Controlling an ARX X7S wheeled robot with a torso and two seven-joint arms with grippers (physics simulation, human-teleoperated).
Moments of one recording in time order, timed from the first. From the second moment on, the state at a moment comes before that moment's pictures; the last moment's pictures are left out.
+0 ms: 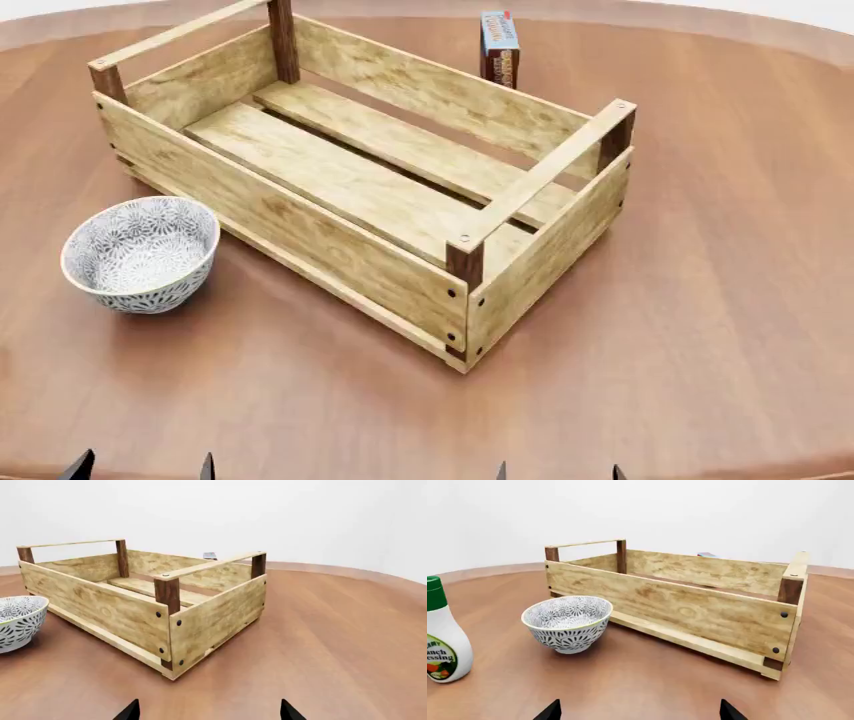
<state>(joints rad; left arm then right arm) 0.00 0.00 0.00 0.00 0.00 0.00 0.00 0.00 0.00 0.00 0.00 0.00 0.00 0.00</state>
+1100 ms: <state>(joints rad) 0.05 -0.09 0.11 0.08 -0.03 -0.03 -0.14 -0.05 0.10 -0.10 -0.07 0.10 -0.06 0.07</state>
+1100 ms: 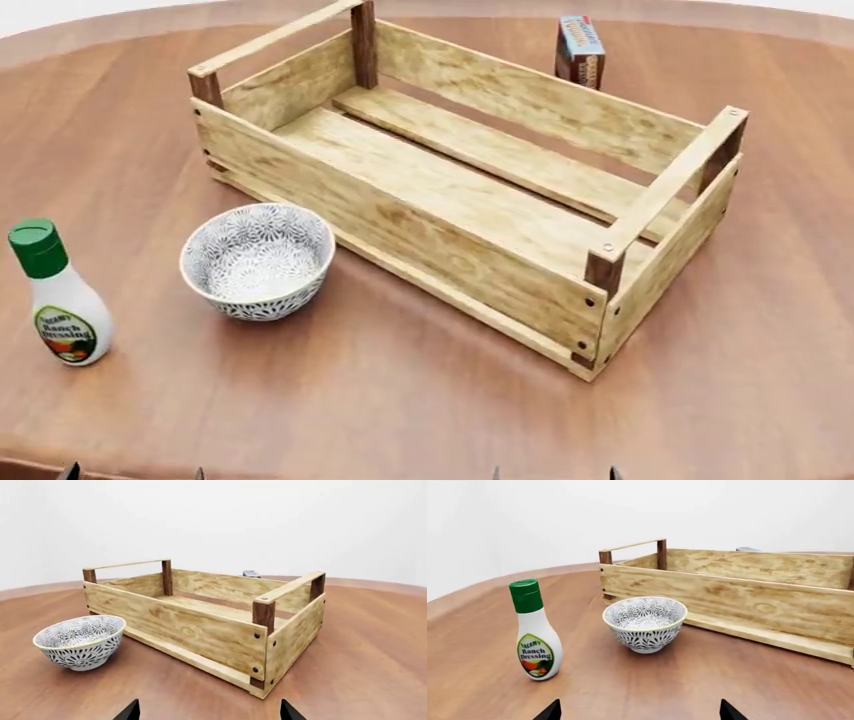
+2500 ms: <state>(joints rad) -0.07 -0.20 0.08 0.67 -0.19 -0.69 -0.19 0.16 0.28 -0.07 -0.75 0.40 0.81 0.17</state>
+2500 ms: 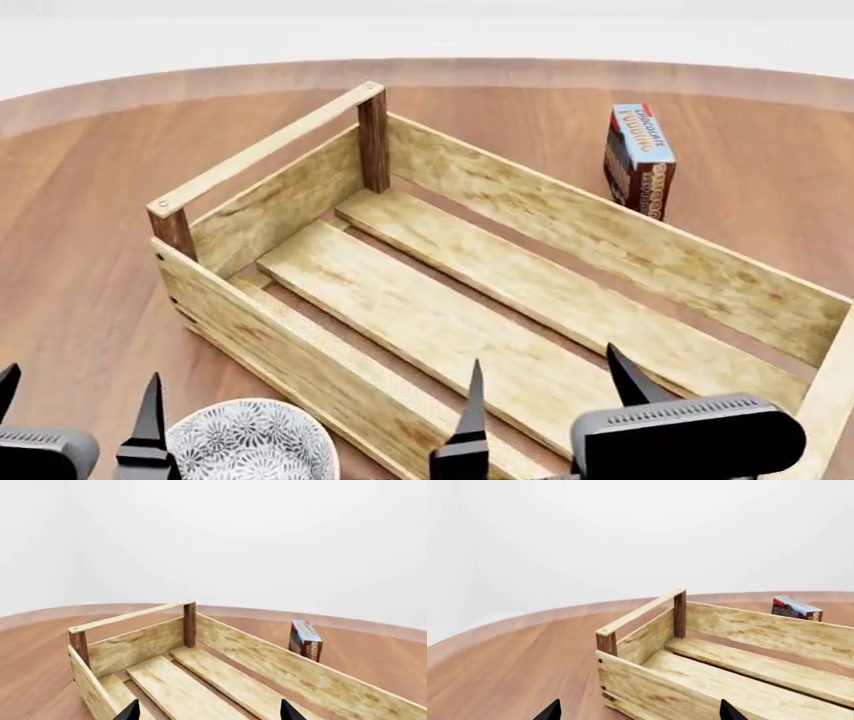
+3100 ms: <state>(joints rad) -0.05 -0.22 0.09 0.67 -0.20 -0.65 -0.20 0.16 0.29 -0.11 -0.73 0.40 0.76 0.15</state>
